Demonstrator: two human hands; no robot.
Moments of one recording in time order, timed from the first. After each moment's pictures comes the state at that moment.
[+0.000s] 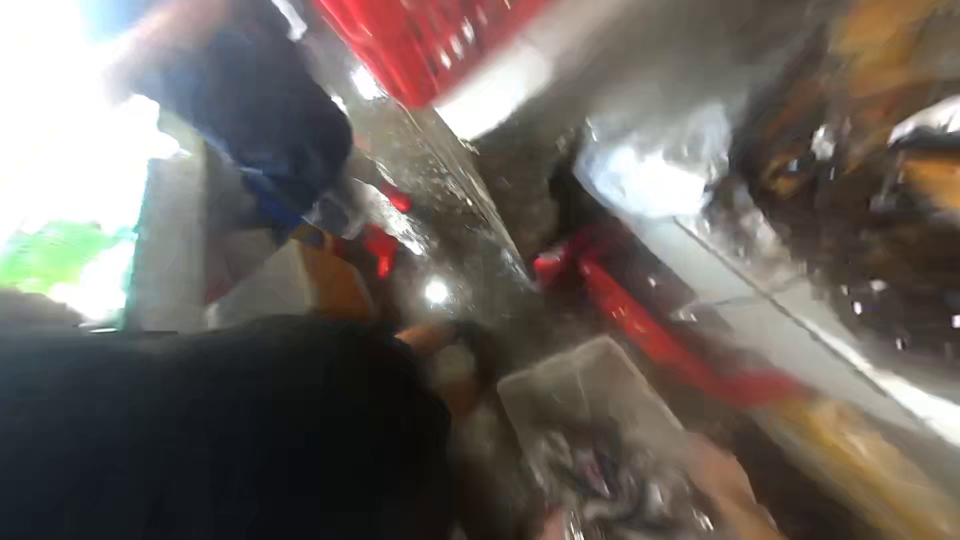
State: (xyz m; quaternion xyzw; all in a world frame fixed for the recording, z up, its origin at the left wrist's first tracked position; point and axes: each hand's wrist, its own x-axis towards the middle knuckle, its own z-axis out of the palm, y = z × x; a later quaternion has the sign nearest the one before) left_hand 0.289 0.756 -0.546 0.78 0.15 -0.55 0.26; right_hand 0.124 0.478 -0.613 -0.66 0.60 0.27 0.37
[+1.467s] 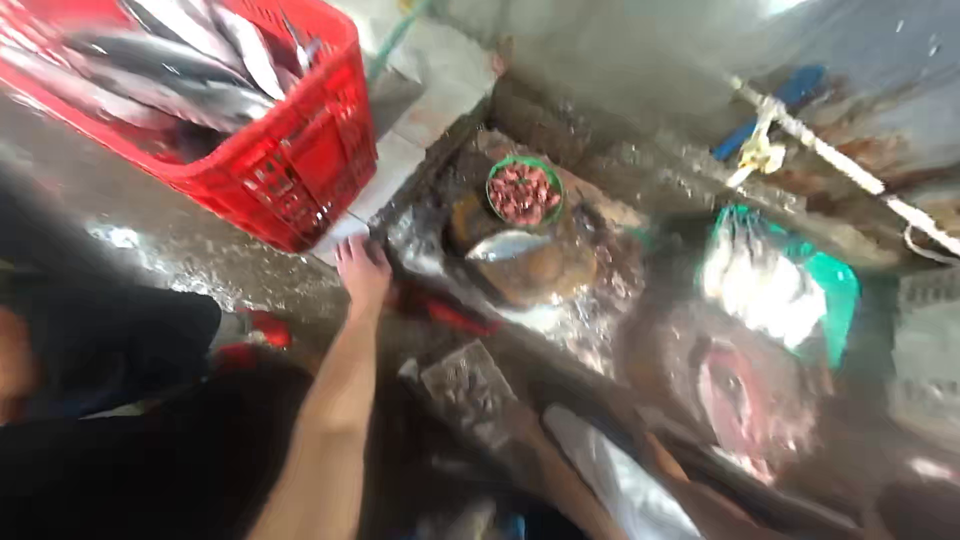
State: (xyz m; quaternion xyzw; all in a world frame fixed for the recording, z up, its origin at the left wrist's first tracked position) left_hand 0.572 0.348 -0.095 0.79 -0.51 -0.04 0.33; right_hand 0.154 0.593 -0.222 -0.56 0.70 0.09 0.43
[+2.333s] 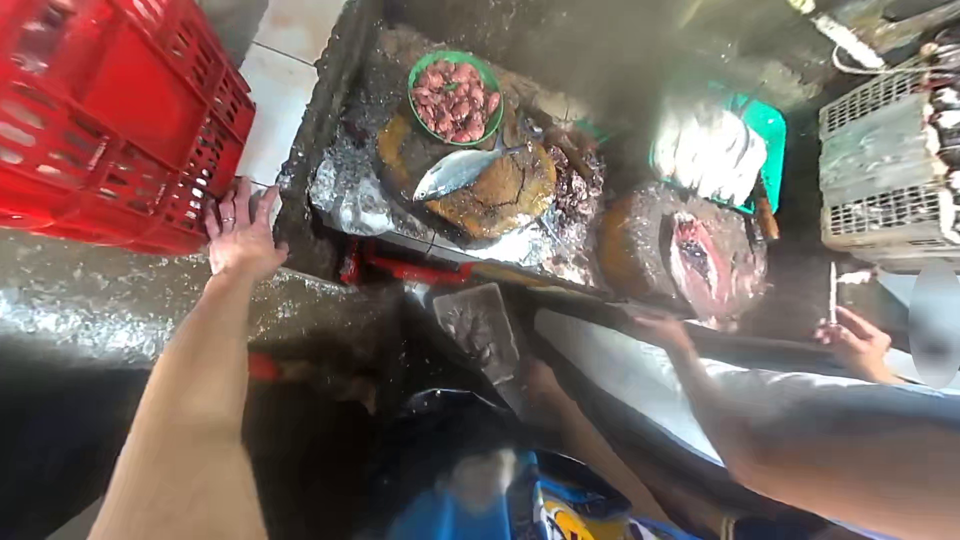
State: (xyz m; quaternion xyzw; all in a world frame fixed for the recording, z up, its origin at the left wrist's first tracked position) left_hand 0.679 0.310 -0.136 0.68 -0.73 -0.10 0.00; right_hand 0.123 0.654 -0.247 -0.35 0.80 0.06 0.49
